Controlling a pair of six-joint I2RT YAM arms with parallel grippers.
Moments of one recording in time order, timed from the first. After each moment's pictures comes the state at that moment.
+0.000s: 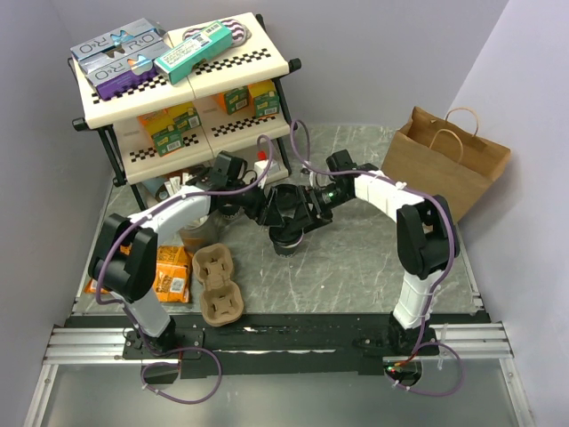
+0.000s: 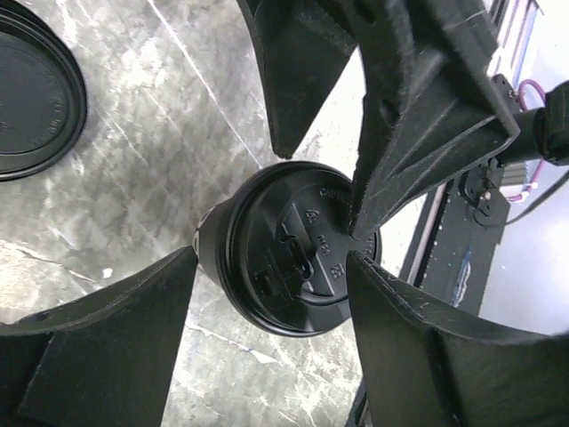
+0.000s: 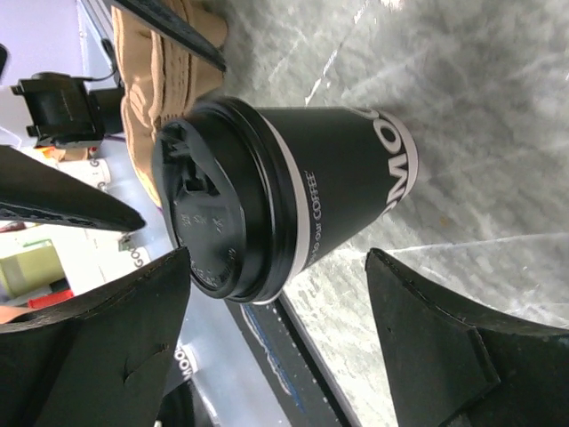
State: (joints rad) left arm -0.47 1.68 1.20 -0.29 0.79 0.00; right arm 0.36 1.86 1.35 -0.72 -0.89 0.07
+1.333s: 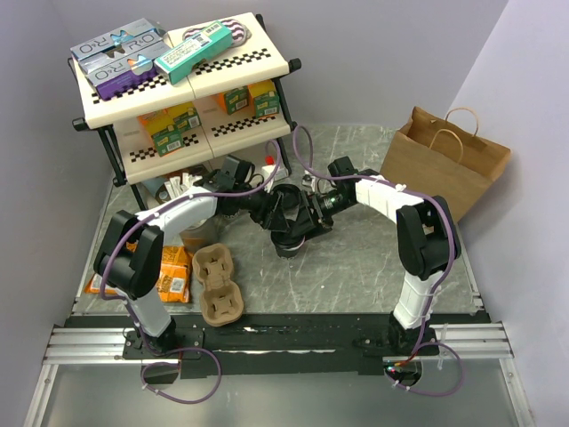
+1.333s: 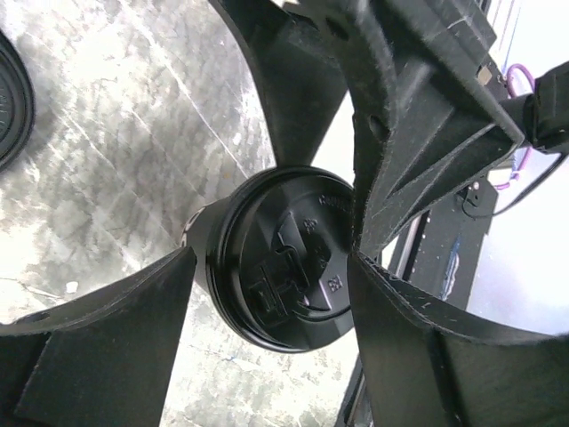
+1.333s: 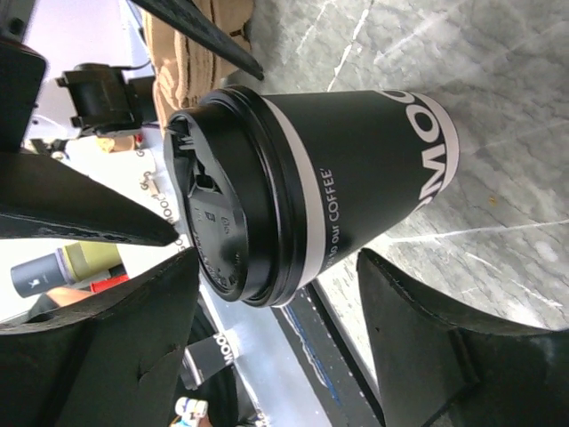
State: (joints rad) left arm -0.51 1.72 1.21 -0.30 0.81 -0.02; right arm 0.36 1.85 1.27 -0.70 -0.98 0.13
